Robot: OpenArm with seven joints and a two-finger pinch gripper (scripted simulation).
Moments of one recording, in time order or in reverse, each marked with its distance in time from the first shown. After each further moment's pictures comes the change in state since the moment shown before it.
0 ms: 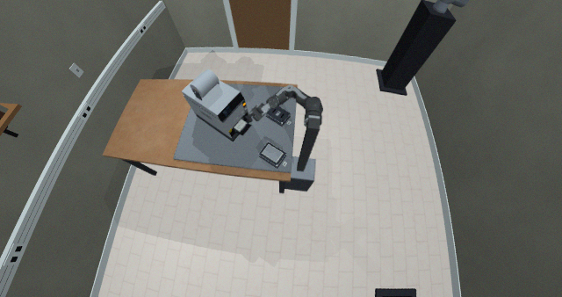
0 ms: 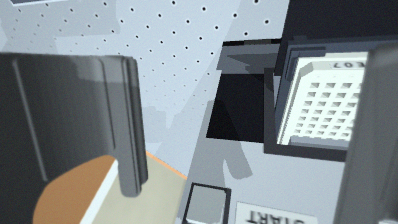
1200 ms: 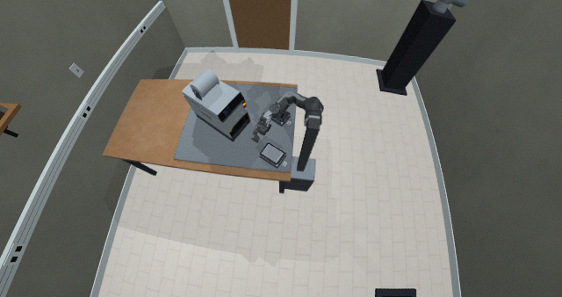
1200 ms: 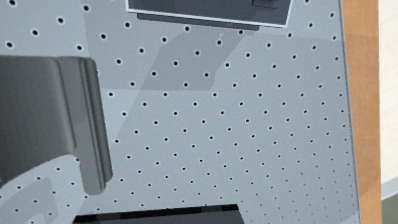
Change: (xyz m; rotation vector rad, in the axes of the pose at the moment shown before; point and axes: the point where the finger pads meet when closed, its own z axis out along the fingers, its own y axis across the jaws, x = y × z) arm 0.127 0.102 -0.033 -0.468 0.493 0.080
